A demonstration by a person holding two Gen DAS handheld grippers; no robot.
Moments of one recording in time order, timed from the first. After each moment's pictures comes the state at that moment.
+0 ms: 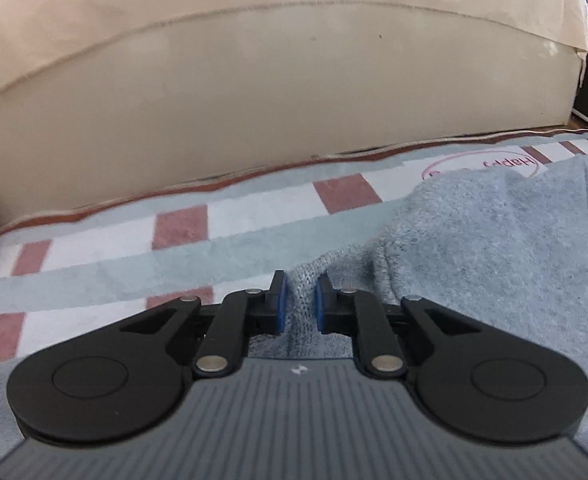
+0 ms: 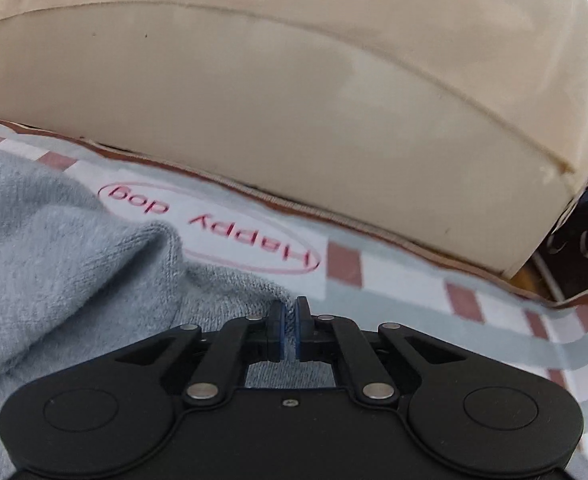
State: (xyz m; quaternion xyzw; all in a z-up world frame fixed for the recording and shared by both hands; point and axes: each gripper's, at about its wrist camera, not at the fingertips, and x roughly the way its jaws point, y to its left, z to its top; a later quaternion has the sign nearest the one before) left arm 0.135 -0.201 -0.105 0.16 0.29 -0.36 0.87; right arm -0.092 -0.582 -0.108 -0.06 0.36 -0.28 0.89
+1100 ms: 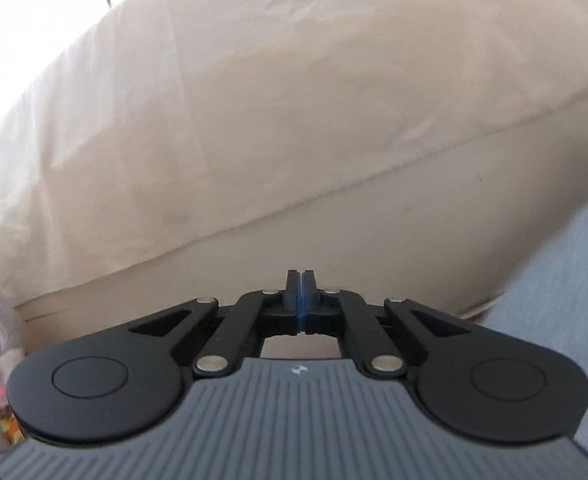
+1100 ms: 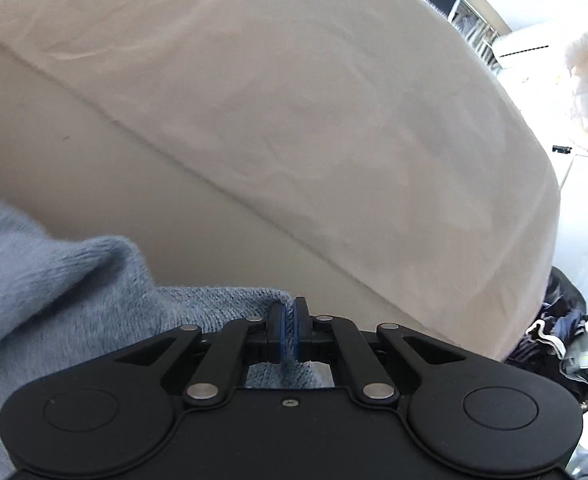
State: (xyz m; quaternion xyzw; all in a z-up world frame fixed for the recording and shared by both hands) left arm 0.207 -0.289 -0.013 0.20 0.12 -0.23 0.94; right arm 0.007 -0.603 -0.035 -0.24 0.24 -0.36 0.87
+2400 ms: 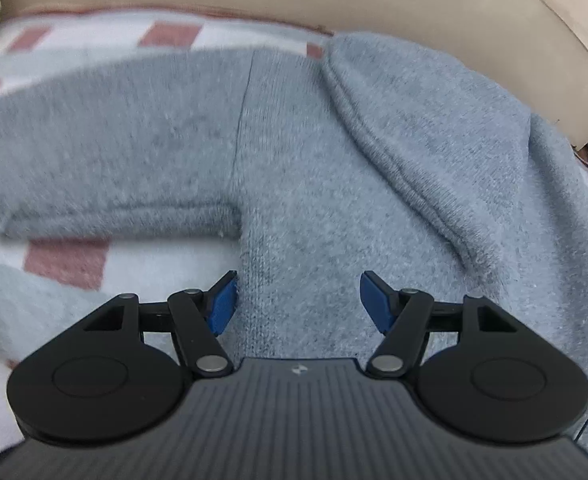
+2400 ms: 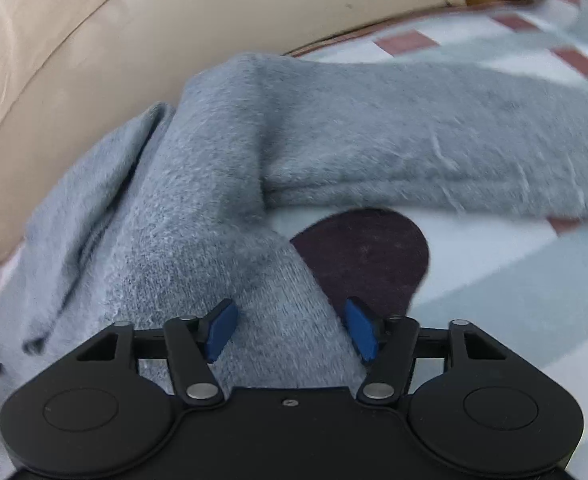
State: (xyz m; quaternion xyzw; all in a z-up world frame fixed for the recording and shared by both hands) left arm 0.082 -0.196 -0.139 0.03 0.50 -0.29 0.82; right arm -0.235 -0.636 -0.164 0.32 0.36 -0.25 0.84
